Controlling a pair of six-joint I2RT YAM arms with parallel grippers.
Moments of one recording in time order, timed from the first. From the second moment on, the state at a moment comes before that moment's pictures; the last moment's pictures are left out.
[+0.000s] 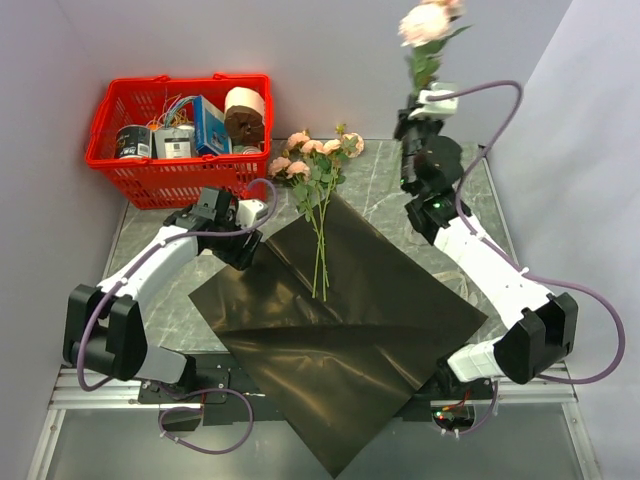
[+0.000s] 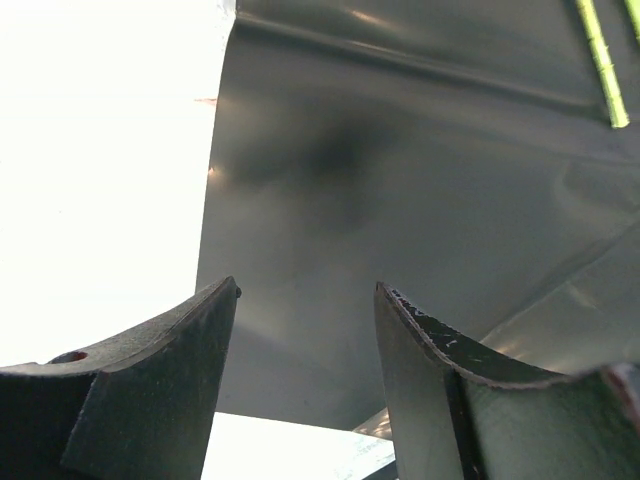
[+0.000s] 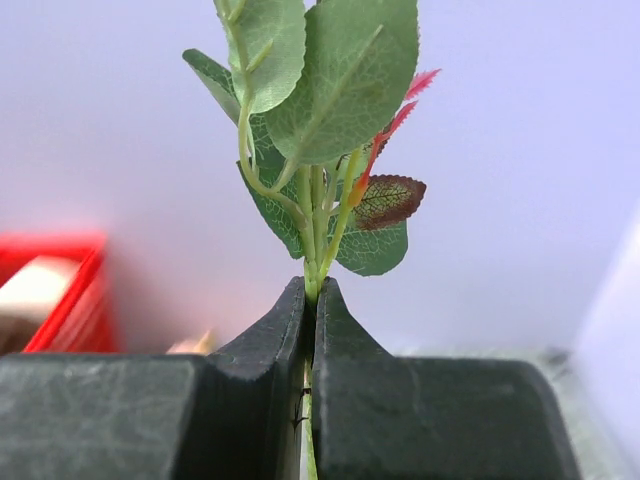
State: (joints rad) left arm -0.30 1.41 1.03 -0.68 0.22 0.27; right arm 0.48 1.38 1.31 0.45 0.52 -0.17
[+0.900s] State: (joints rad) left arm -0.30 1.38 1.03 -0.70 0.27 0.27; right arm 0.31 1.27 1.14 0.79 0.61 -0.39
